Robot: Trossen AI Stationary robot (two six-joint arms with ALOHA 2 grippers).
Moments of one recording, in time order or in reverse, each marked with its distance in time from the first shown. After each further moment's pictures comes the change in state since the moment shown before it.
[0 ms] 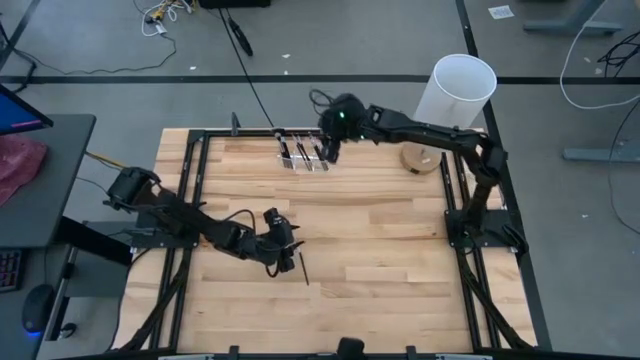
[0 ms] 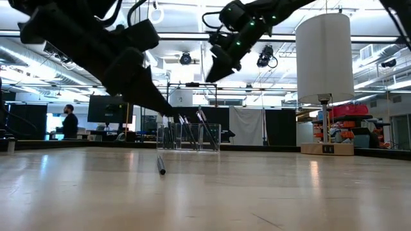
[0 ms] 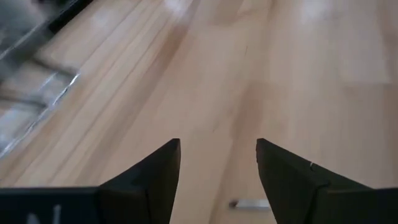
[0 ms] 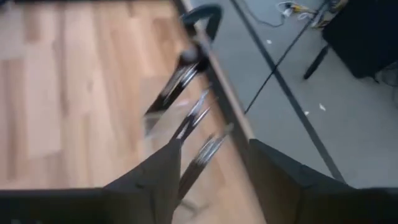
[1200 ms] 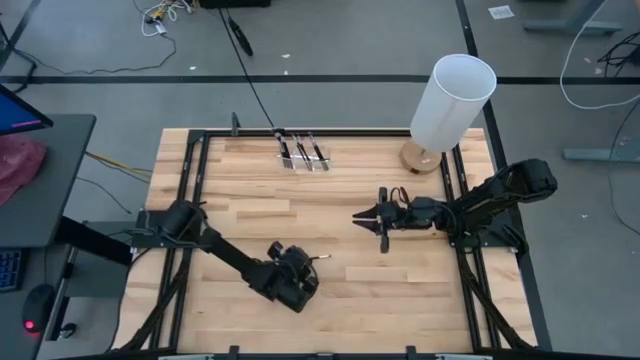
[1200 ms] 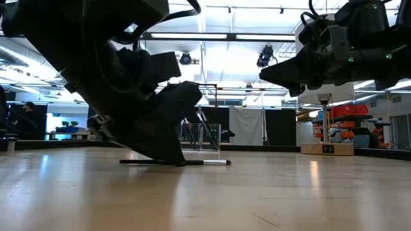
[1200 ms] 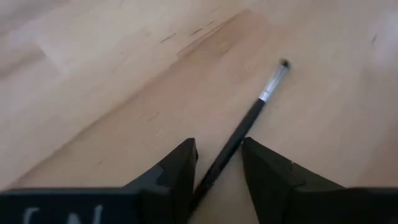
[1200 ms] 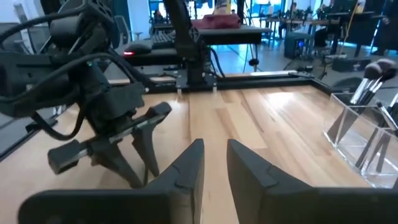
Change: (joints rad) left arm -0.144 0.505 0.495 -0.612 -0.112 -0.913; right arm 0.541 -0.360 -1.346 1.618 0.068 0.277
